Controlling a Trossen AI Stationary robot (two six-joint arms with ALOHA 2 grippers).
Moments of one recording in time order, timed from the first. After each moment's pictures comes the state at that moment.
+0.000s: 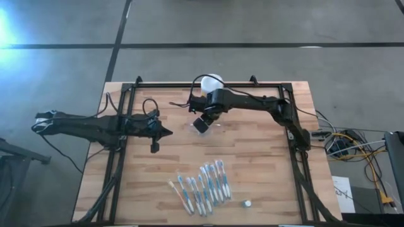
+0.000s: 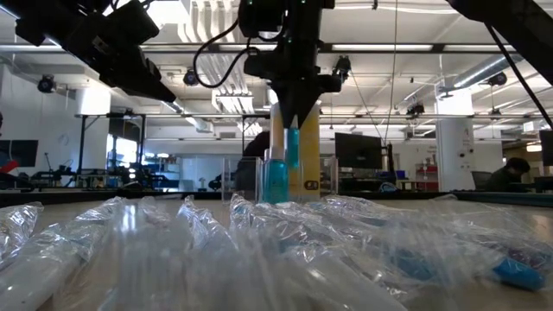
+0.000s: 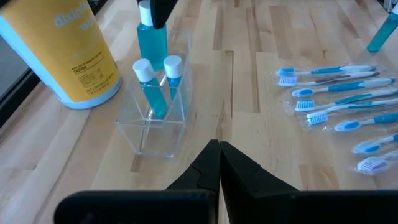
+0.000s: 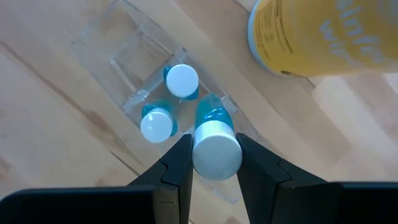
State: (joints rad) left arm 0.01 0.78 0.50 -0.22 -0.11 -0.03; right arm -0.15 2.18 2.12 -1.34 0.18 0.63
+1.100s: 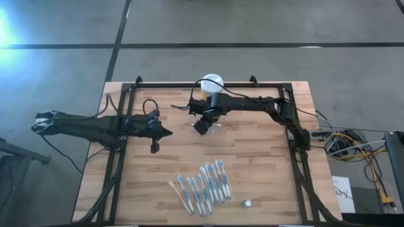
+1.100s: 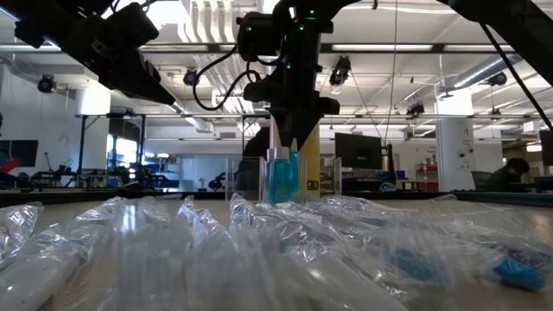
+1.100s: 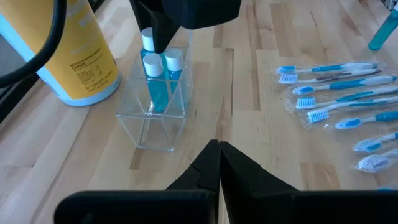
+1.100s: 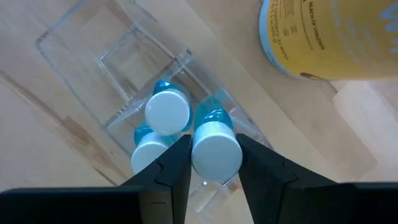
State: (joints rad) left arm 0.01 0.78 0.49 -0.22 -0.11 -0.04; right arm -0.17 2.18 1.97 -1.18 0.18 0.59
